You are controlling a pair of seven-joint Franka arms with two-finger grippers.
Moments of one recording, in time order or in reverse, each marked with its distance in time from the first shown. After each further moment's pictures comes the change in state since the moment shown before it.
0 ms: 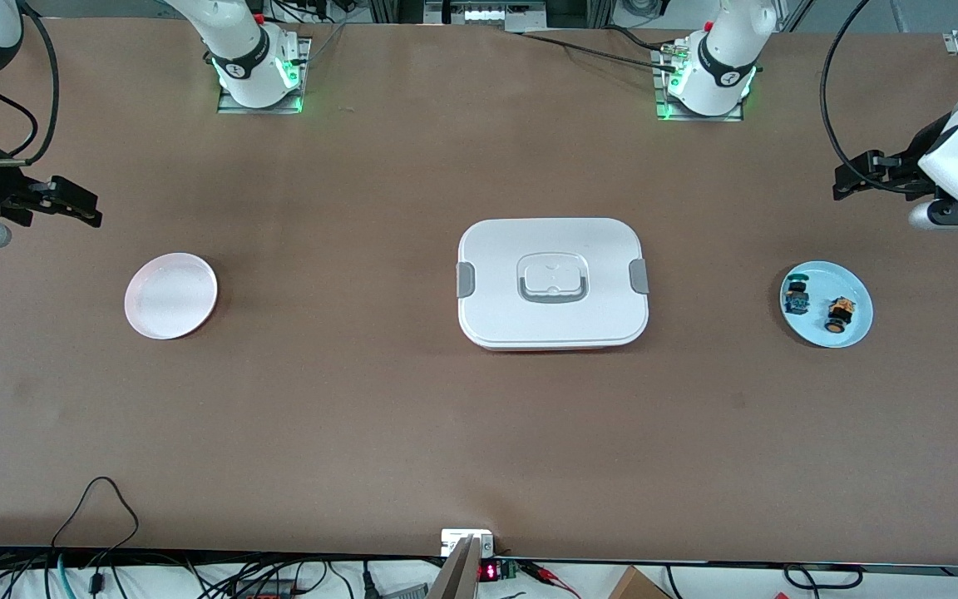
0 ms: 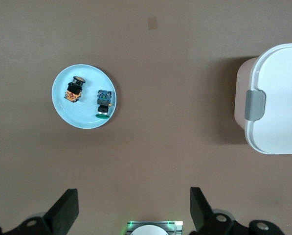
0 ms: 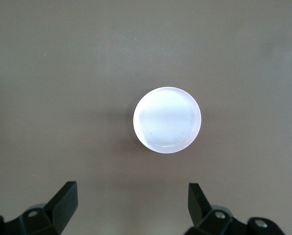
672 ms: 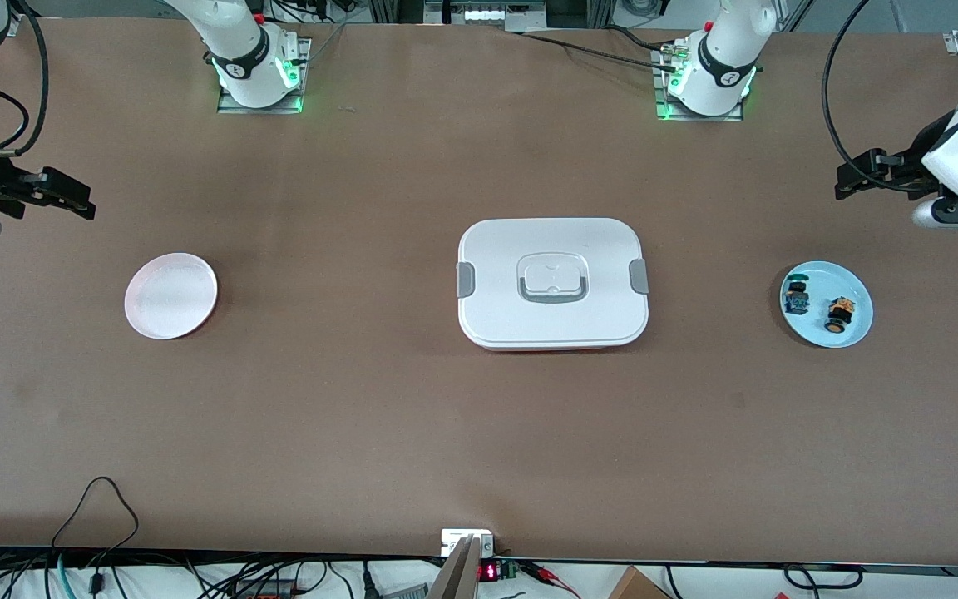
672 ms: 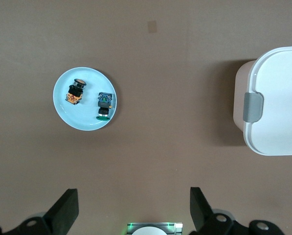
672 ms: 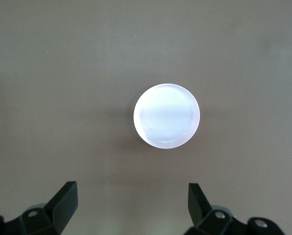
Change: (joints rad) left arm 0.000 0.001 0.000 0.017 0.000 -0.002 0.000; right arm 0.000 -0.001 0.000 0.037 0.000 -0.049 0.000
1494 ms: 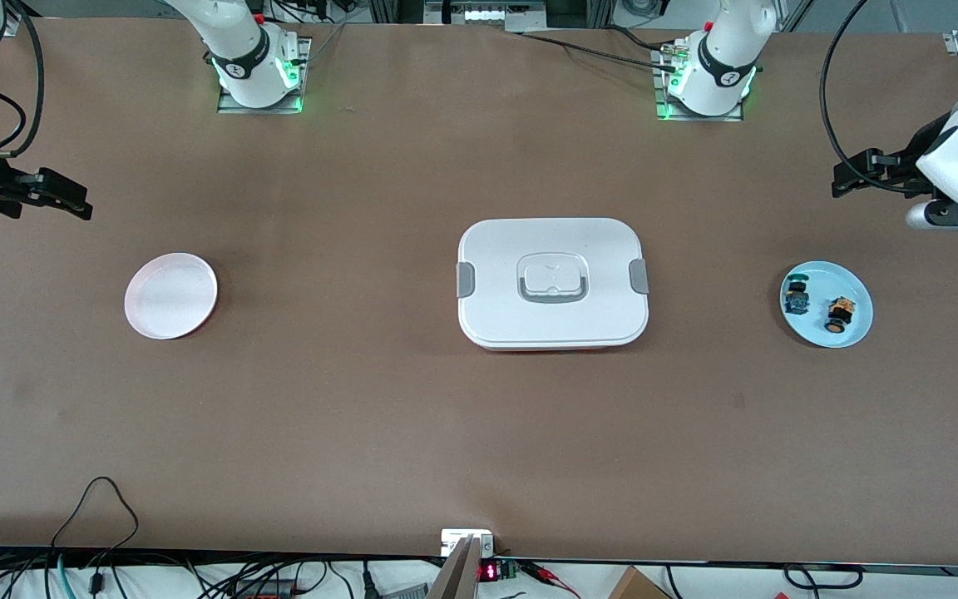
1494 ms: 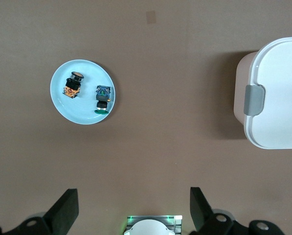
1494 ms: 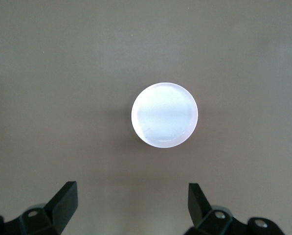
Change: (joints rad) left arm 0.000 0.013 -0.004 0.004 0.000 -0.031 0.000; right arm -0.005 0.003 -0.007 0.000 0.000 0.000 0.000
